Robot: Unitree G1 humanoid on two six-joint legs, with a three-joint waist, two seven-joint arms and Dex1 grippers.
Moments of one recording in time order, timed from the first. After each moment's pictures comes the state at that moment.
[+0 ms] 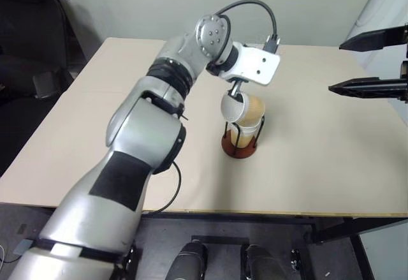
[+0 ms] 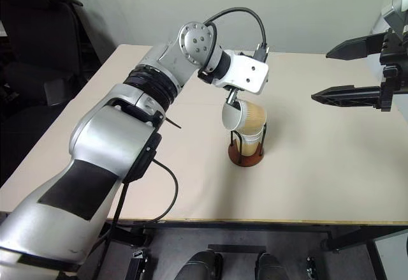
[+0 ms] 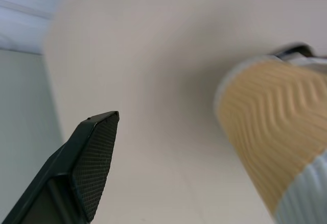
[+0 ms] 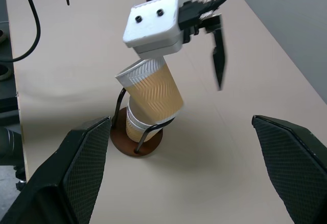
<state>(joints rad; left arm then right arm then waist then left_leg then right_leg) -1.71 0.19 -0.37 1.36 0.44 -0.51 -1.21 -1.04 -1.31 -0.03 -0.17 0.60 0.94 1.30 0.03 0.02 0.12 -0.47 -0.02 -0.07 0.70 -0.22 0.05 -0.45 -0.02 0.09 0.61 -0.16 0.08</state>
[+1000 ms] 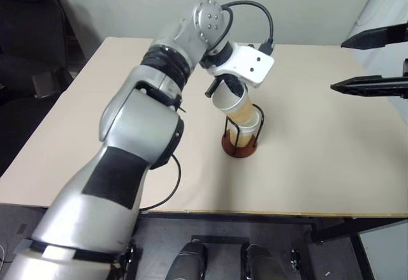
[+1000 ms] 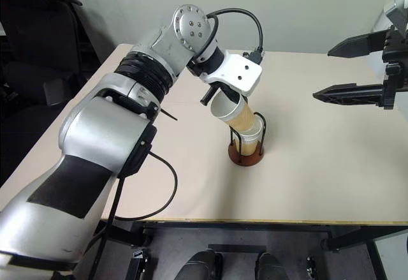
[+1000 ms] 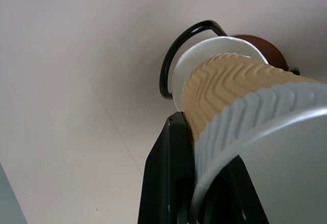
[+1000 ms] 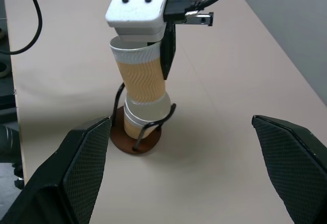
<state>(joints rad) -1.78 0.21 -0.39 1.36 0.47 -0.45 -1.47 -1.07 -1.31 -0.02 -0.15 0.58 0.93 1.32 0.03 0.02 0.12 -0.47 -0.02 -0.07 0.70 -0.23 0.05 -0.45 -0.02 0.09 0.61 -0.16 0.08</state>
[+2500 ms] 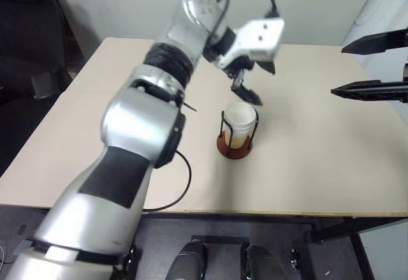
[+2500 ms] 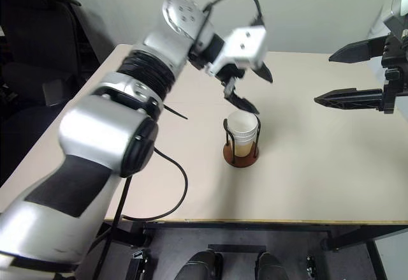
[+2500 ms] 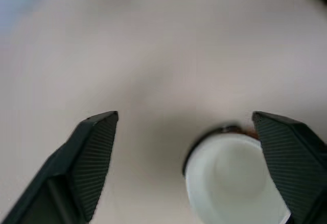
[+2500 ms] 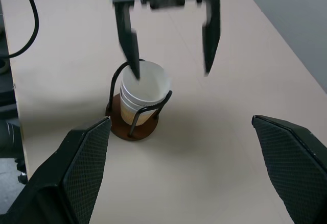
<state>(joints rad) -1.79 0.24 -0.09 1.37 0.19 -0.15 -1.57 -1.02 -1.32 -0.04 -0.17 0.59 0.95 1.30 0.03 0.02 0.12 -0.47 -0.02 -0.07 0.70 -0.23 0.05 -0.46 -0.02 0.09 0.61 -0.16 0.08</state>
